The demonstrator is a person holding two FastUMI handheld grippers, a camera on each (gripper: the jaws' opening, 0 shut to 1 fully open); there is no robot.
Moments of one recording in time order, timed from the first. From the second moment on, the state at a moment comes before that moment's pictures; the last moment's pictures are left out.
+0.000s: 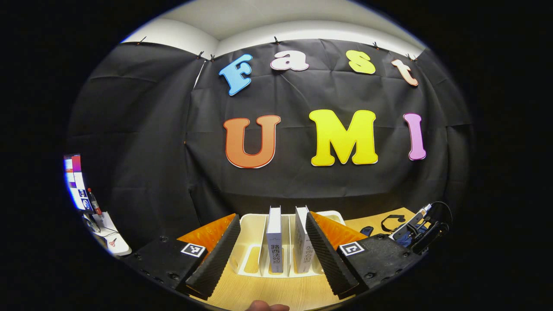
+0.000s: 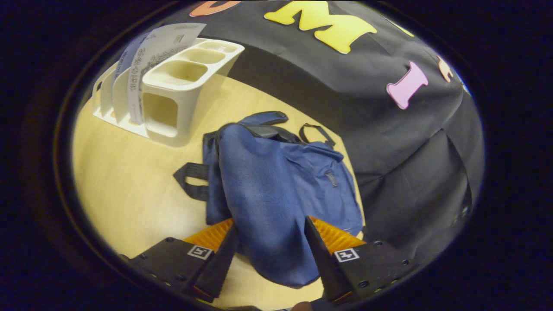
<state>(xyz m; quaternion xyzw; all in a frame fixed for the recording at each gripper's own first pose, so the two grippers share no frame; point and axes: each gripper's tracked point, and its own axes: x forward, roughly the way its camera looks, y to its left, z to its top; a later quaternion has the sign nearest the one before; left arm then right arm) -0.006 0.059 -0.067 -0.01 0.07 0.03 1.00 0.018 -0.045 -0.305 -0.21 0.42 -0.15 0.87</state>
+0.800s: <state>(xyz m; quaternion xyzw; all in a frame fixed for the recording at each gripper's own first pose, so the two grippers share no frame) 0.019 0.045 -0.070 -0.02 0.09 0.01 1.00 0.036 -0.082 -0.275 -0.12 0.43 -0.09 0.89</state>
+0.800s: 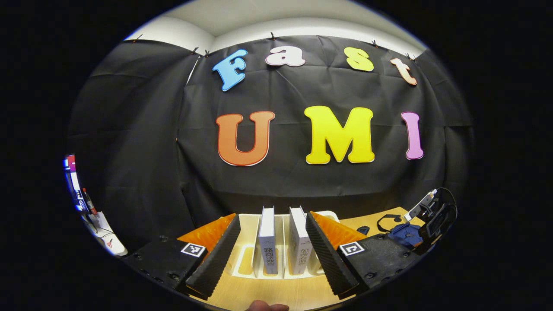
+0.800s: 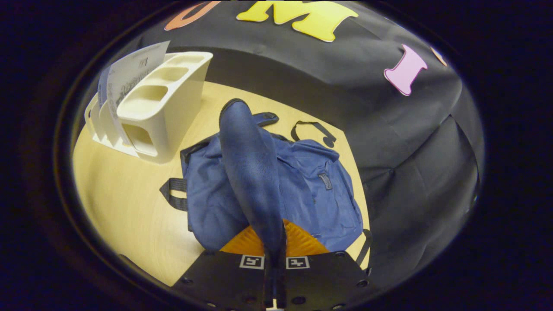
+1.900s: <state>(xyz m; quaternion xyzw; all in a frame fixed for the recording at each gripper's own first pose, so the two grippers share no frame) 0.127 -0.011 -0.129 -0.06 0.39 -0.09 0.92 0.066 -0.243 -0.205 0.00 0.46 0.02 0.89</state>
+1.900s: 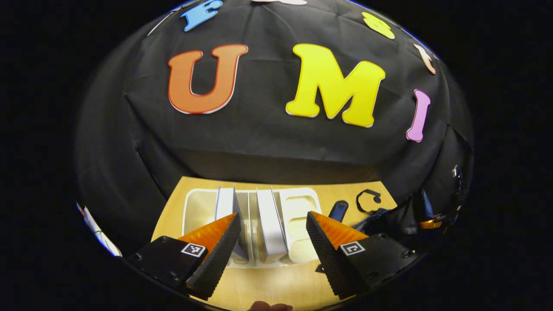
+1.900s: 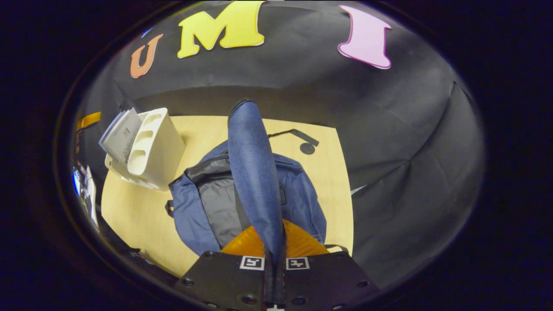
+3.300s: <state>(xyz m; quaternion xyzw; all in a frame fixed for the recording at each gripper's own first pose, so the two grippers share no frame) 0.127 -0.016 -0.262 -0.01 0.71 -0.03 0.71 0.067 -0.248 -0.214 0.07 0.46 0.05 0.88</state>
